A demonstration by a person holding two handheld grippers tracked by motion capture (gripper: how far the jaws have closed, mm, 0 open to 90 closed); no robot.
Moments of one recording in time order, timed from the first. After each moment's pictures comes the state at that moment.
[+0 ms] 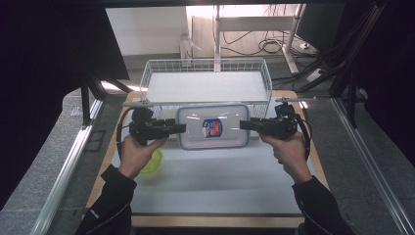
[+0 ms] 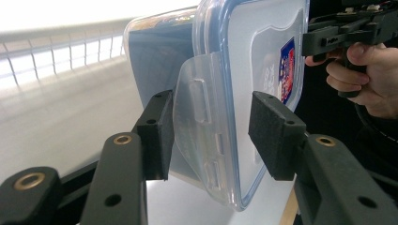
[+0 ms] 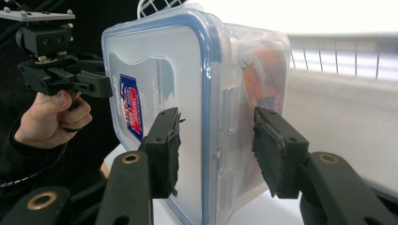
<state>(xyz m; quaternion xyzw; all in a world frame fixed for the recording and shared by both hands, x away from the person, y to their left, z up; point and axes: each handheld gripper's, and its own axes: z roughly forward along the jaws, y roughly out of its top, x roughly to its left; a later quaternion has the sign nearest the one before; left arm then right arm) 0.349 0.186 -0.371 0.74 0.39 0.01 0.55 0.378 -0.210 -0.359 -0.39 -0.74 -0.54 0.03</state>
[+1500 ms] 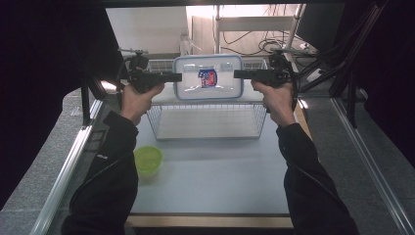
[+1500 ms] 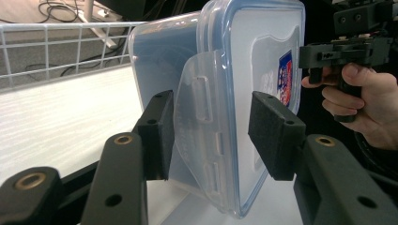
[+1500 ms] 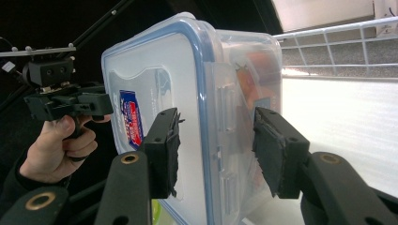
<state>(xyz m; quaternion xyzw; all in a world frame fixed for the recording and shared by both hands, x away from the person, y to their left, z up) 0.461 0.209 -0.314 0.72 0.40 0.01 0.57 0.490 -0.187 -0.300 -0.43 -0.70 -0.57 0.03</state>
